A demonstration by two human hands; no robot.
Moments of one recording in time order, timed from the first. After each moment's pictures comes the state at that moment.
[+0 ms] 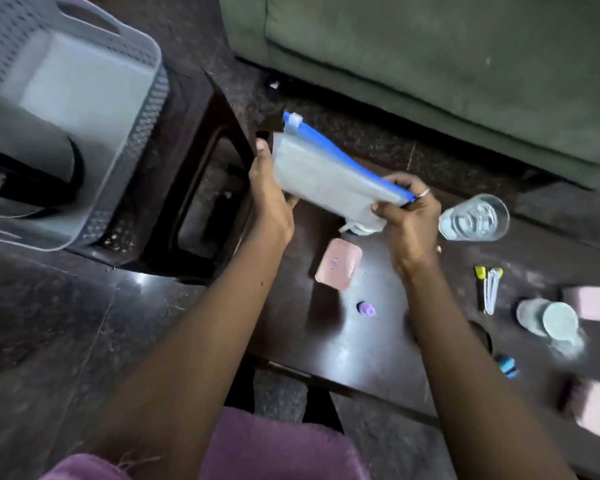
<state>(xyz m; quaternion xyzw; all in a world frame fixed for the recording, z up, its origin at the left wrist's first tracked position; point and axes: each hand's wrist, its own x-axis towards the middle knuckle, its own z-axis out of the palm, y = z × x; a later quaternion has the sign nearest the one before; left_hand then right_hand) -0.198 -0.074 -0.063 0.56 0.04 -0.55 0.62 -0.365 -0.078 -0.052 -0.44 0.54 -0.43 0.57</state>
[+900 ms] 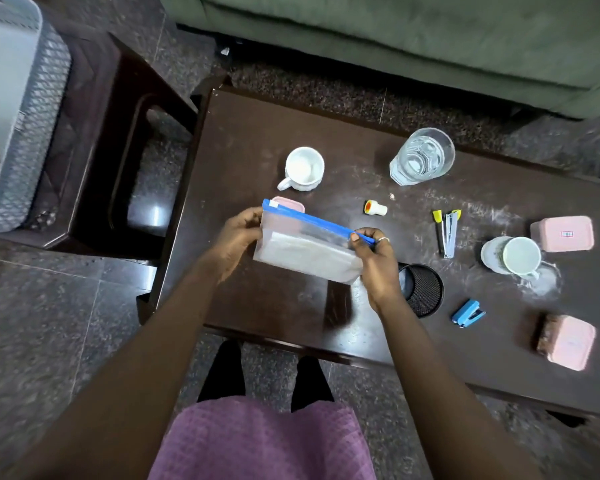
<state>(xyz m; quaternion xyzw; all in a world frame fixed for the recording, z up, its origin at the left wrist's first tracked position) -0.253 0.023 -0.136 0.63 -0.25 -0.66 0.32 -0.484 0.023 -0.125 -0.30 0.67 -0.32 0.60</state>
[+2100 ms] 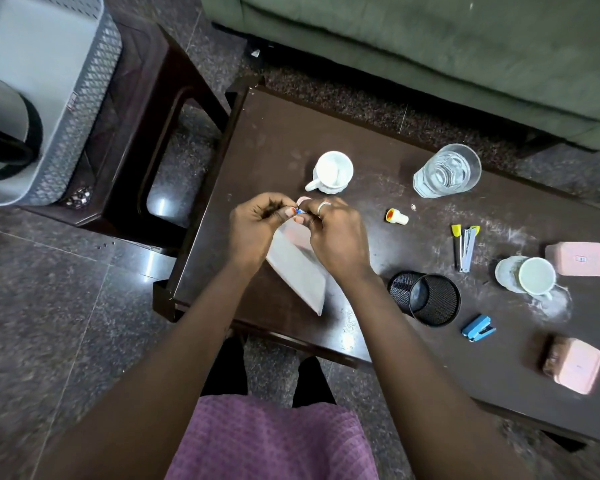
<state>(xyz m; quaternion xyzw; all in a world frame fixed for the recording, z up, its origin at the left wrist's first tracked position) -0.259 0.030 -0.091 0.66 -0.34 -0.47 0.49 -0.383 -0.002 -0.060 -0.76 0.55 -0.14 0.31</state>
